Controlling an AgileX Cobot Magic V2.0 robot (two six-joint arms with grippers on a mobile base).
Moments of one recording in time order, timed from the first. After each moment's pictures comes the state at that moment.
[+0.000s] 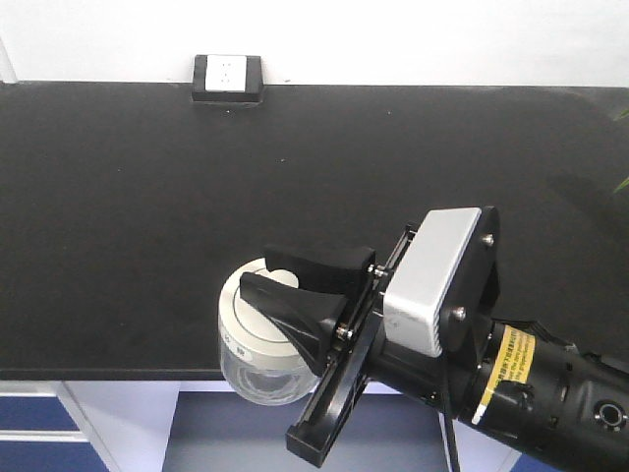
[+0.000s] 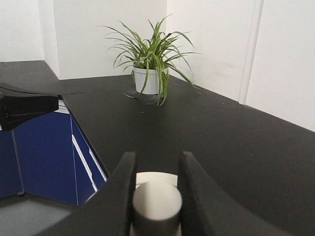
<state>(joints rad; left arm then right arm) 0.02 0.18 -0.23 0.03 0.20 -0.01 0.83 1.18 -0.60 -0.42 -0.56 0.31</state>
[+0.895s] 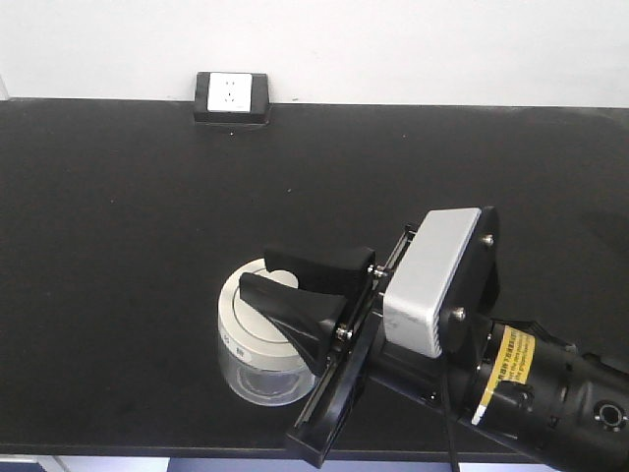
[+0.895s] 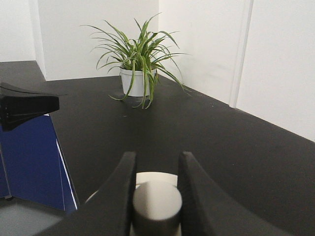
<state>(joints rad) 0.02 0.18 -0.23 0.03 0.20 -0.01 0.83 1.18 -0.60 -0.42 -0.56 0.31</state>
